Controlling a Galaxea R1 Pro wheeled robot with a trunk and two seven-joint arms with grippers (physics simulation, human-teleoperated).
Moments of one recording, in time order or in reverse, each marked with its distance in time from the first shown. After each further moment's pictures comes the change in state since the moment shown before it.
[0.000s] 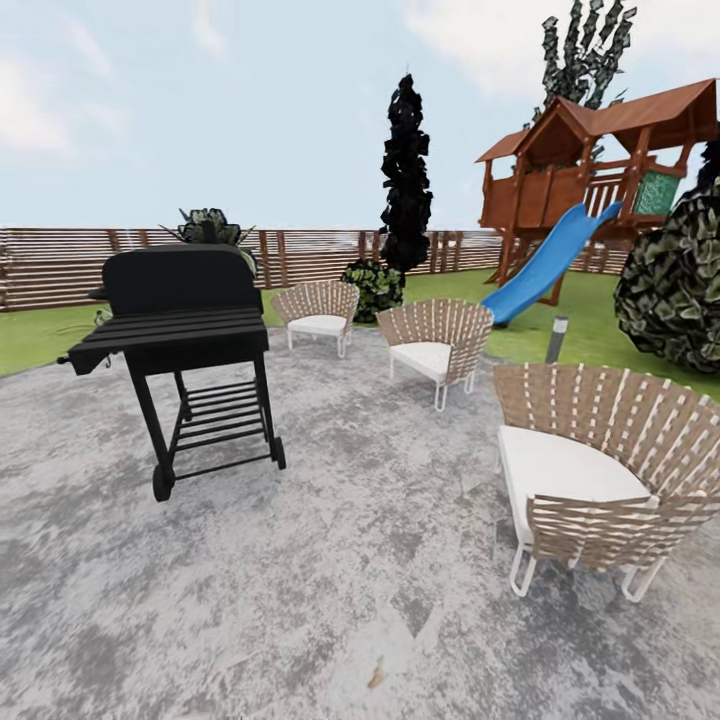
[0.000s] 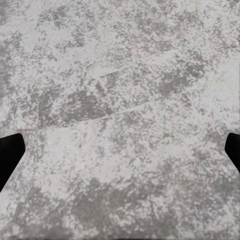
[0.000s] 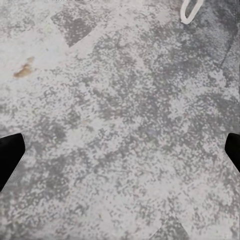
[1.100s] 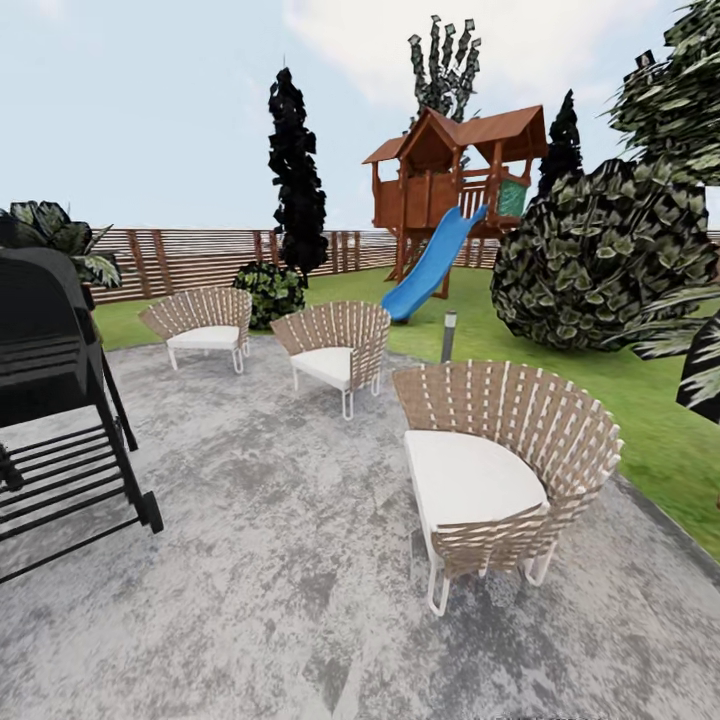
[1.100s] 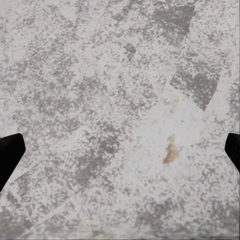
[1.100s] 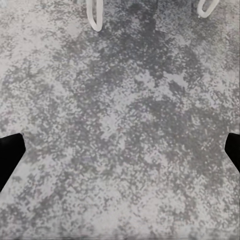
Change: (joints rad) left arm 0.000 0.000 -0.035 -0.002 0.000 0.001 0.000; right arm 0.000 -0.002 -0.001 0.000 -0.001 0.000 0.000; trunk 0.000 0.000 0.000
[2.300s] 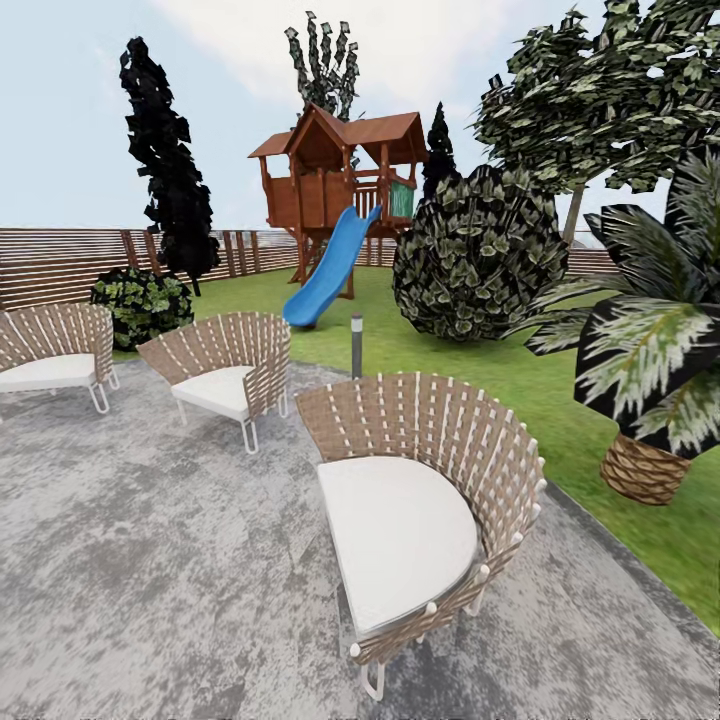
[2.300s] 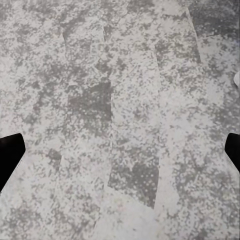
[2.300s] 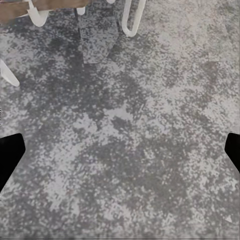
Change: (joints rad) left arm 0.000 0.001 -0.050 -0.003 -0.003 0.031 -0.002; right arm 0.000 -0.003 0.001 -0.008 0.002 0.000 0.000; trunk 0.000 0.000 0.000
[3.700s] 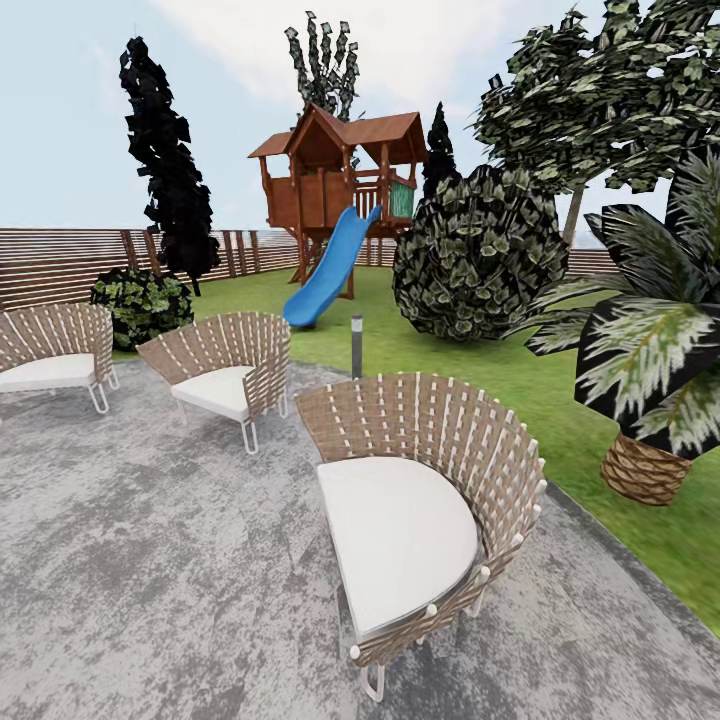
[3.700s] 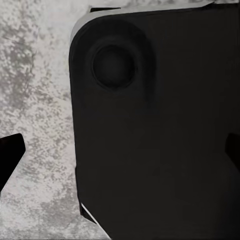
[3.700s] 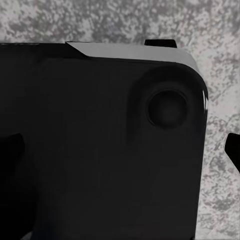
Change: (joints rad) left arm 0.227 -0.071 -0.008 0.325 -0.004 0.105 -0.006; right arm 0.002 0.161 -0.001 0.515 -0.008 0.145 0.001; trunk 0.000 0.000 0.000
